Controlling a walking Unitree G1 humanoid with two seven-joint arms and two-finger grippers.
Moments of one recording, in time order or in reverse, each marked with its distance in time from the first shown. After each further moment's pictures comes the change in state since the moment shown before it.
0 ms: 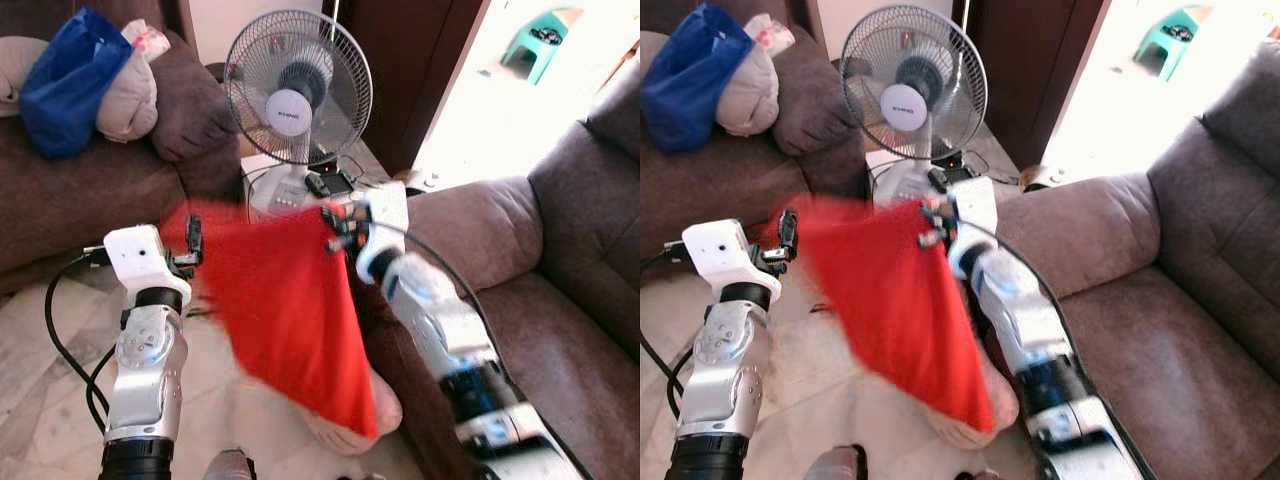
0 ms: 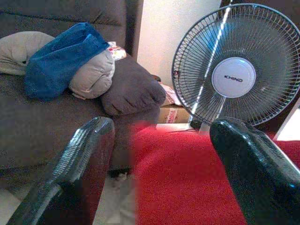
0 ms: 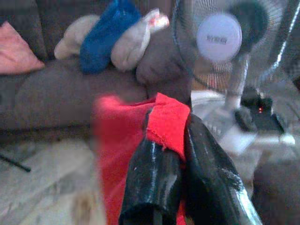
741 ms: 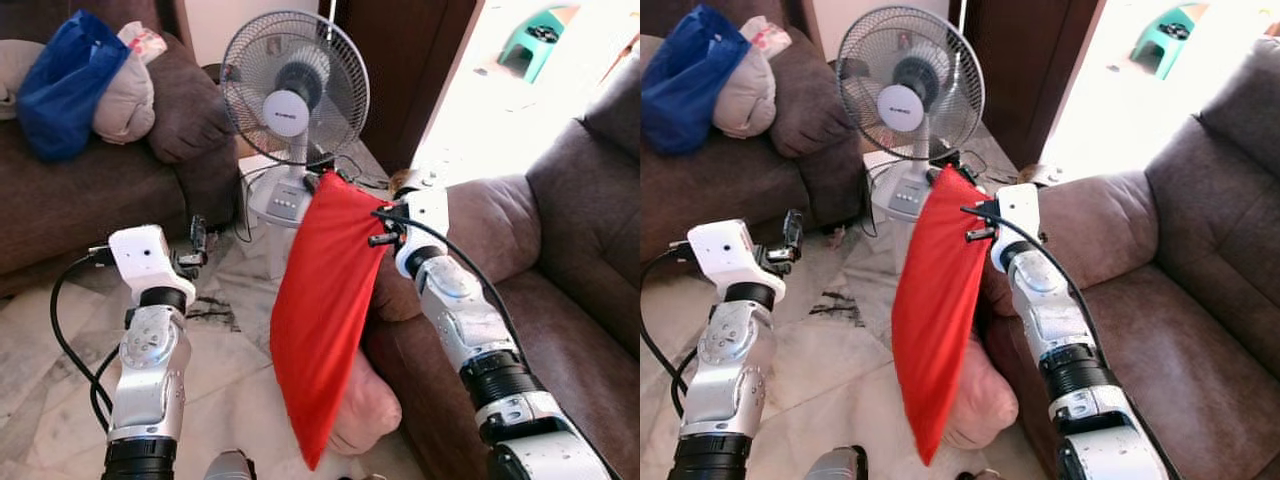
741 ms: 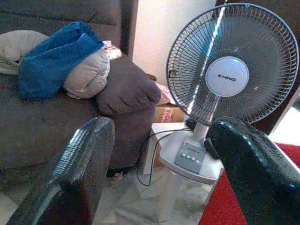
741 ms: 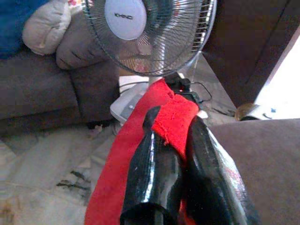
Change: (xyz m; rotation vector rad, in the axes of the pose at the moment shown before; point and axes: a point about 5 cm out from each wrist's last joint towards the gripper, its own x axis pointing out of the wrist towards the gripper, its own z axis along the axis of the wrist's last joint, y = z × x) left arm 0.000 -0.004 -0.001 -0.010 0.006 -0.013; right arm -0.015 -0.057 -0.026 -0.082 0.081 -0.300
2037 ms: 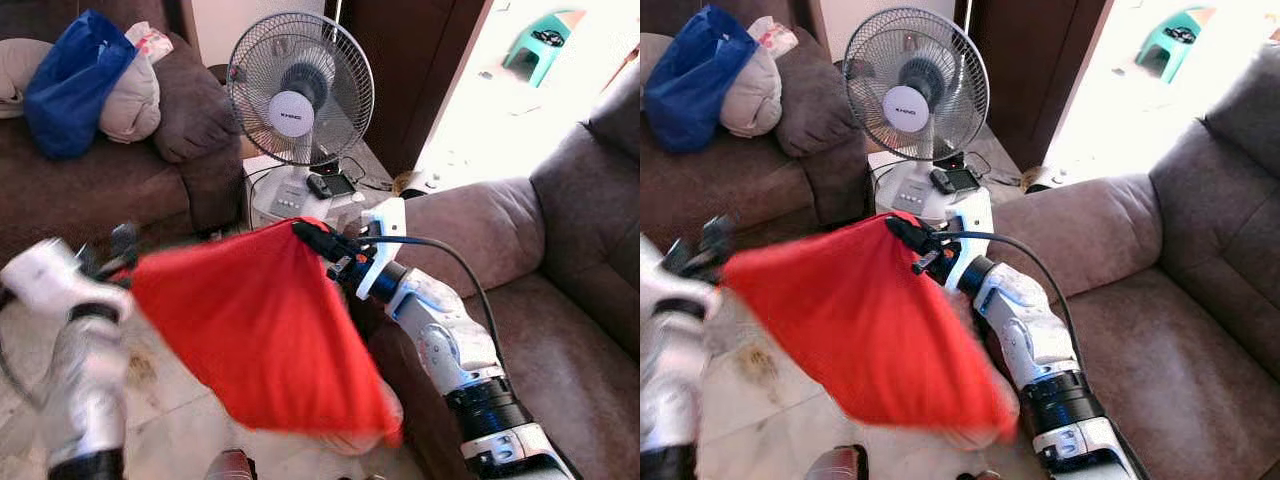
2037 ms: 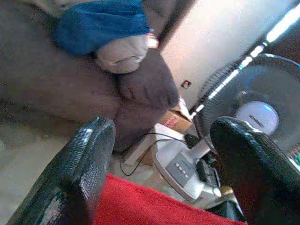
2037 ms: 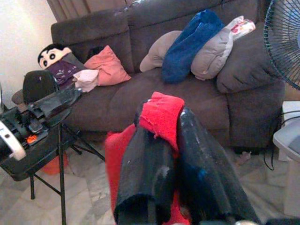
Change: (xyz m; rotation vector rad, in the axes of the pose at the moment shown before) left arm -0.016 0.077 0.007 -0.417 0.035 0.180; right arm -0.029 0.066 0.017 0.252 -0.149 0.719
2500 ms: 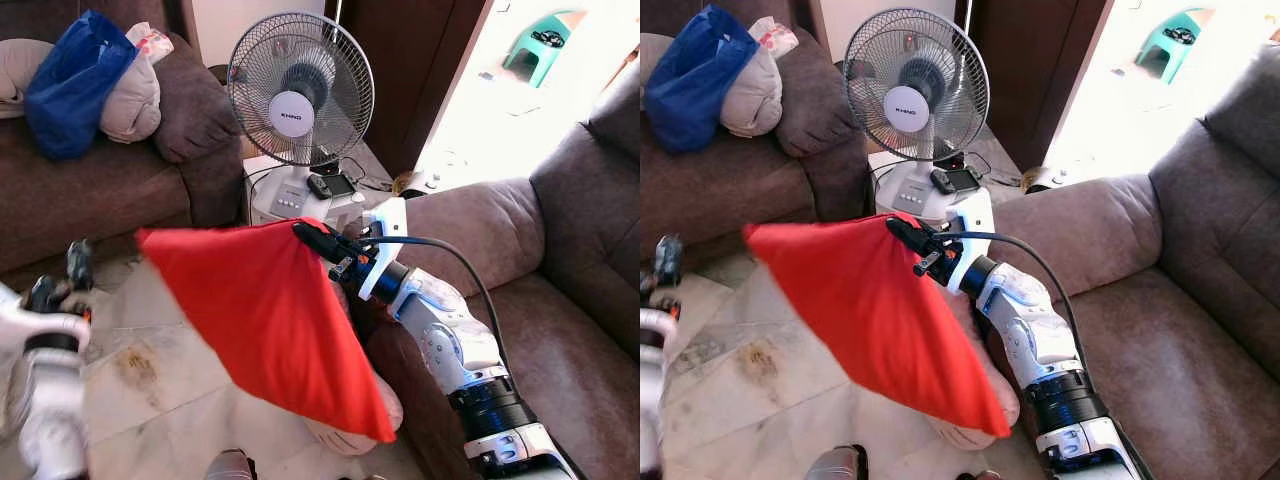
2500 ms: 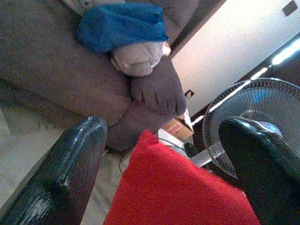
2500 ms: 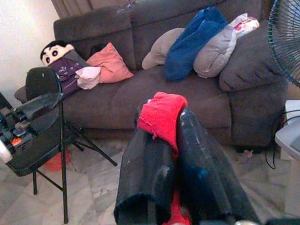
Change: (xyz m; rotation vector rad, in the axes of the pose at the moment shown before) left arm -0.016 0.040 0.013 -0.093 -0.008 0.037; right arm -0.003 -0.001 0.001 -0.004 0.014 0.011
